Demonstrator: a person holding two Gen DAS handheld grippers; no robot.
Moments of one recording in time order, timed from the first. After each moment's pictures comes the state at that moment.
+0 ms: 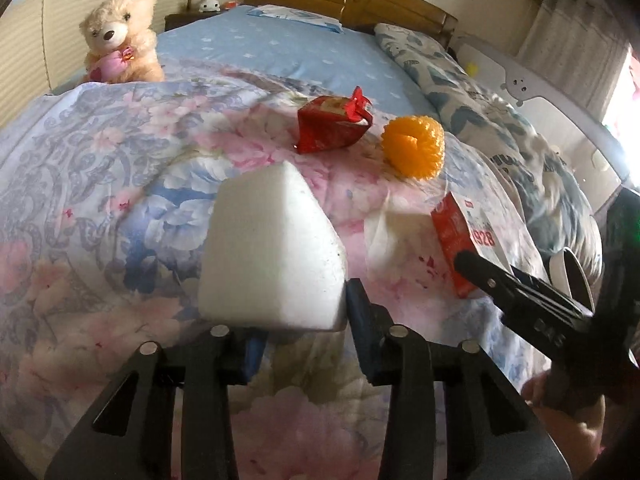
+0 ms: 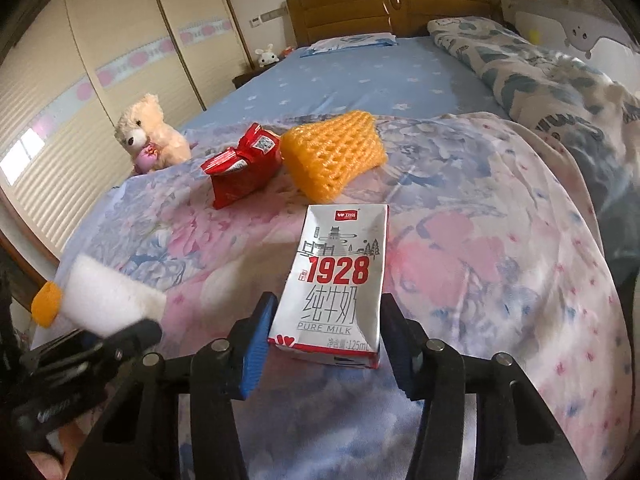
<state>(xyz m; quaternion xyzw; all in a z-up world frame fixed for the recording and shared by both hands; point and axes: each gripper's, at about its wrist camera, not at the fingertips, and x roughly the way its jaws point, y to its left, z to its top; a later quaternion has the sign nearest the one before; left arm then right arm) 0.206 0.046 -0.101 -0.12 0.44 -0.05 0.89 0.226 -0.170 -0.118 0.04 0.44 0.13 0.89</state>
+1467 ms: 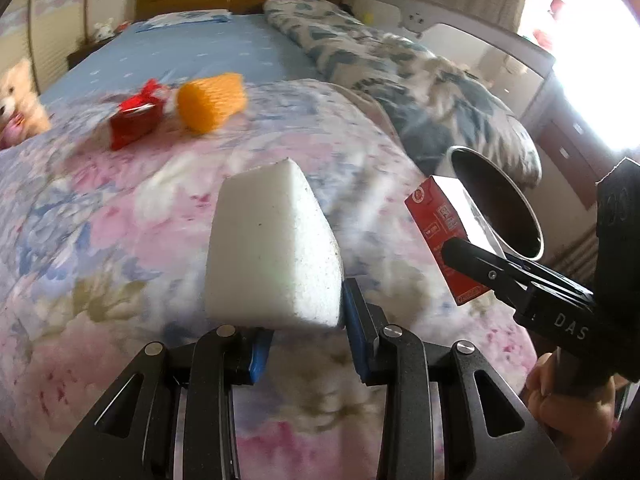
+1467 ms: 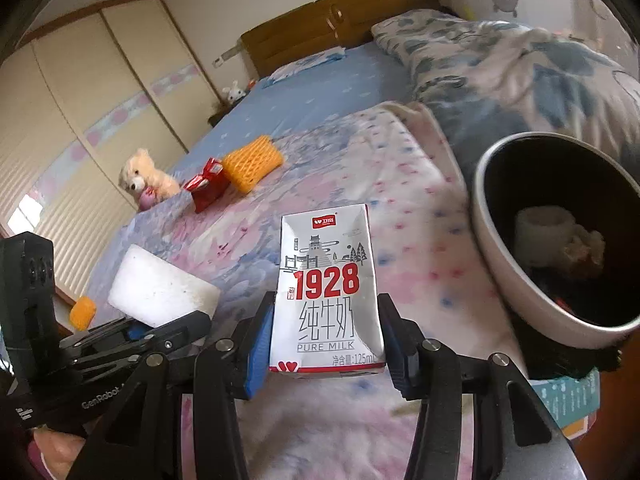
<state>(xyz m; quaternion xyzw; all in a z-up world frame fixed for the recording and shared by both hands) 0.150 -0.097 -0.076 -0.02 0.45 -0.20 0.87 0.115 -0.297 -0.083 0.14 0.42 0.09 0.89</state>
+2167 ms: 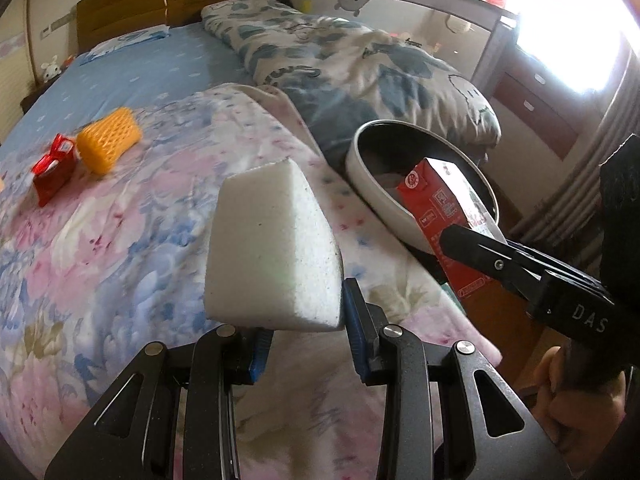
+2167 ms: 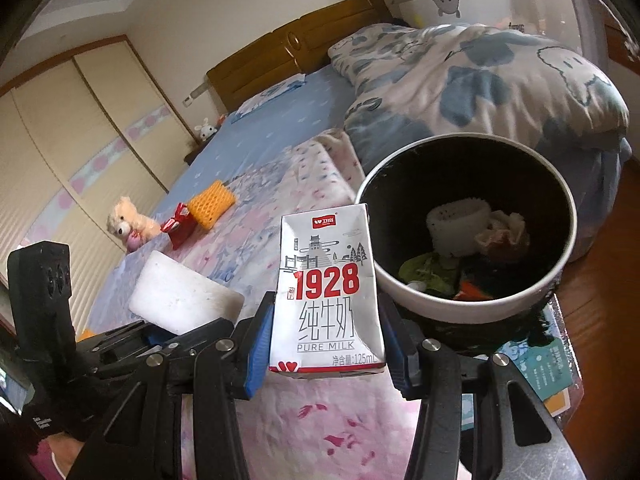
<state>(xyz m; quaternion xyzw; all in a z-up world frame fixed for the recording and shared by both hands) 0.133 -0.189 -0.061 0.04 0.44 -0.26 0.86 0.072 -0.373 -0.064 0.19 0.39 0.03 0.90</state>
